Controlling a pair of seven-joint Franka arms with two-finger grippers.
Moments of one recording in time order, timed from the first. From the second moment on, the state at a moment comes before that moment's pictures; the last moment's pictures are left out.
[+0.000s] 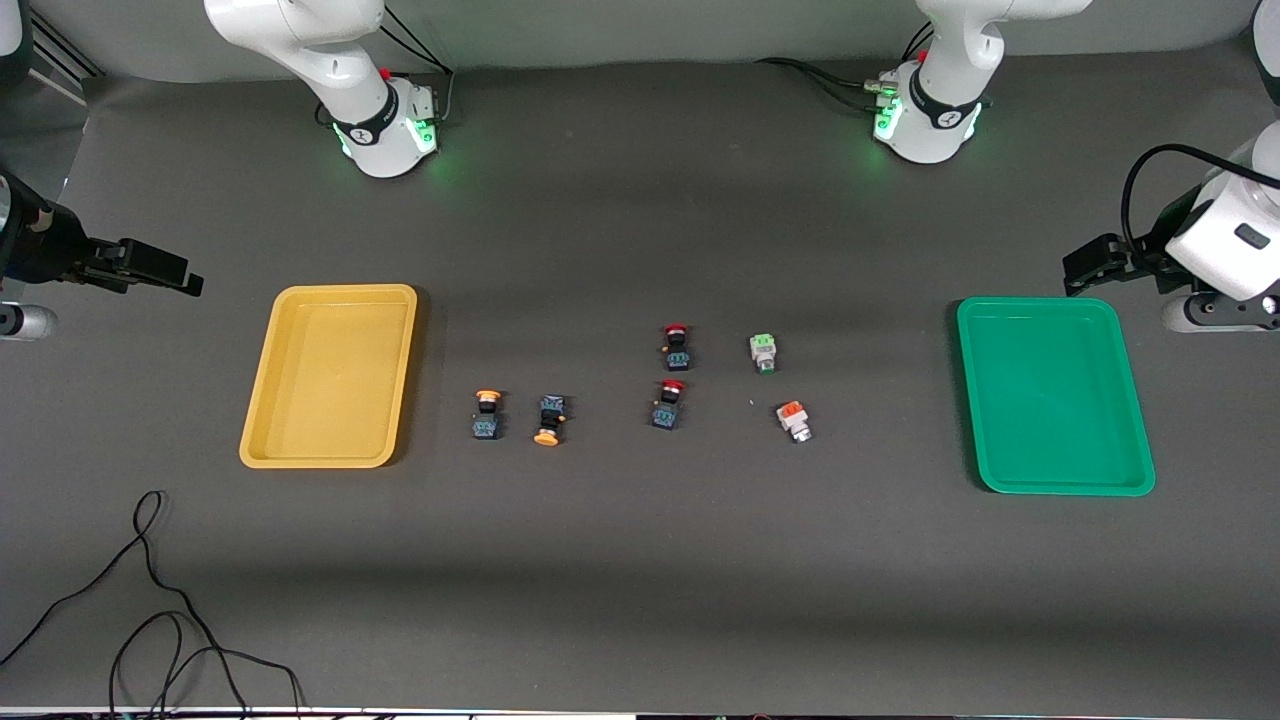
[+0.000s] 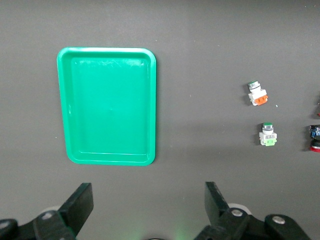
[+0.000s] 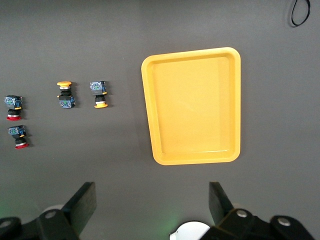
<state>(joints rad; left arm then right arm) -0.06 0.01 -0.01 -1.62 0.02 1.55 -0.08 0.07 0.05 -0.10 -1.53 0.10 1.43 0.09</state>
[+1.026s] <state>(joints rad) -0.14 0.01 -0.03 -1.64 -0.05 1.56 -0.19 0.07 0.05 -0.12 -1.53 0.10 1.43 0.05</state>
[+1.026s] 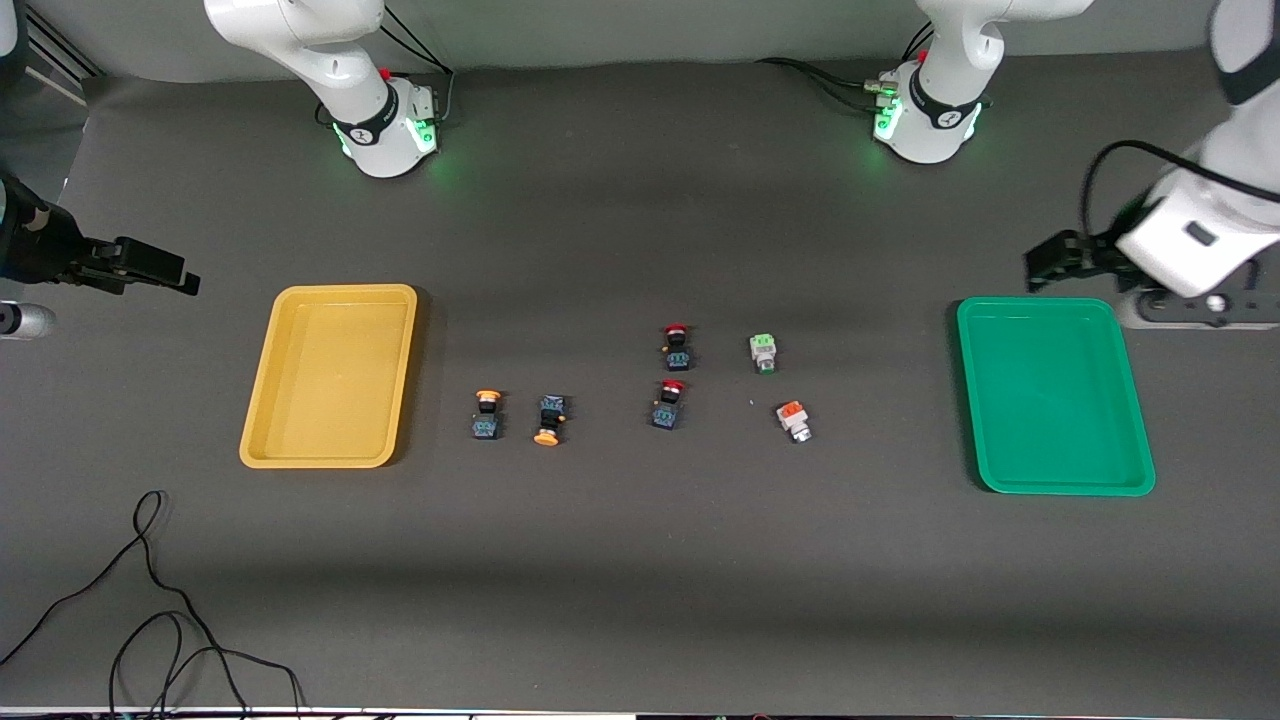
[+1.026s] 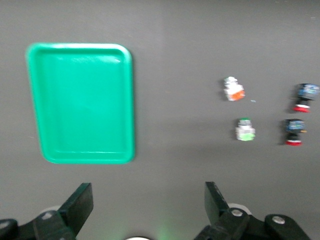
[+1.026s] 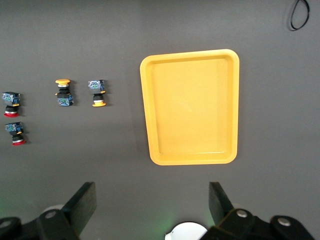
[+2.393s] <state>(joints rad) -0.59 0.15 -0.04 -2.04 -0.12 2.14 -0.79 0.38 0.15 -0.10 -1.94 0.10 2.01 0.33</state>
